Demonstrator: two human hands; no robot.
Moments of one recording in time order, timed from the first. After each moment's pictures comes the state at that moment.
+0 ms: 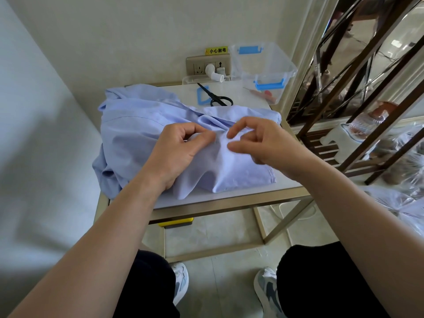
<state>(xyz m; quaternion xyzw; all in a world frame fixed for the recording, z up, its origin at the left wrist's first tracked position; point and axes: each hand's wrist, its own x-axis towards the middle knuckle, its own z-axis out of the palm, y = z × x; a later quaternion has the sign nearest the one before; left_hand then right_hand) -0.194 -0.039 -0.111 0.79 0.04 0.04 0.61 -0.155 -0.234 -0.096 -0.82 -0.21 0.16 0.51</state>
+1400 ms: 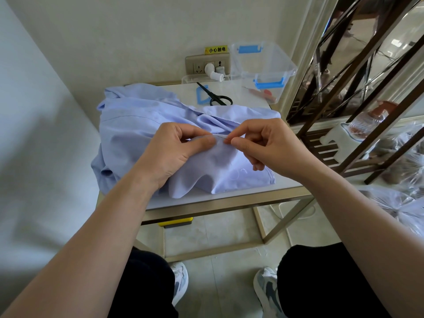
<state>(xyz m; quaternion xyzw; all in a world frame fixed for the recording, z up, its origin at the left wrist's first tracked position) -0.201 -0.034 -0.103 0.79 0.05 0.00 0.61 -0.161 -0.238 -0.099 -0.81 -0.26 0.09 0.51</state>
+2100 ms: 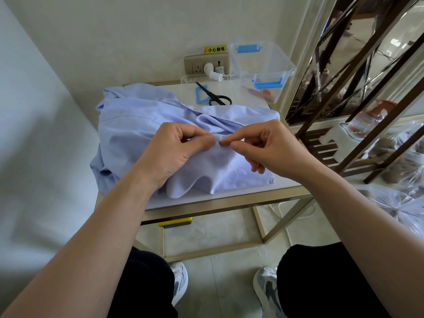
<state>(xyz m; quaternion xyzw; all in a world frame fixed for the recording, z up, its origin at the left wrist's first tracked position) -0.203 -0.036 -0.102 0.80 0.03 0.00 0.60 -0.161 -0.240 -0.100 -0.82 -0.27 0.09 0.49</state>
